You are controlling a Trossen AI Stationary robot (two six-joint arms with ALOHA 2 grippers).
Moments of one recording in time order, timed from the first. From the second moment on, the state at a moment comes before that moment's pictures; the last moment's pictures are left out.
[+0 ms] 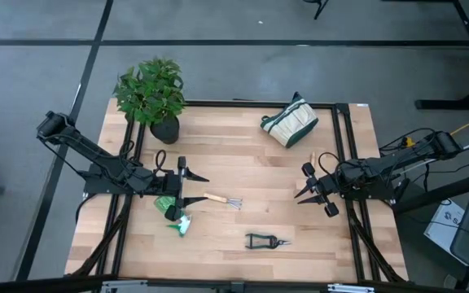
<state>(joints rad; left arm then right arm) -0.48 1.04 0.57 0.38 -0.50 0.01 0.31 0.60 0.09 0.39 -0.15 -0.04</state>
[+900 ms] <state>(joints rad) -0.48 1.04 0.57 0.38 -0.50 0.01 0.31 0.60 0.09 0.54 0.13 0.23</state>
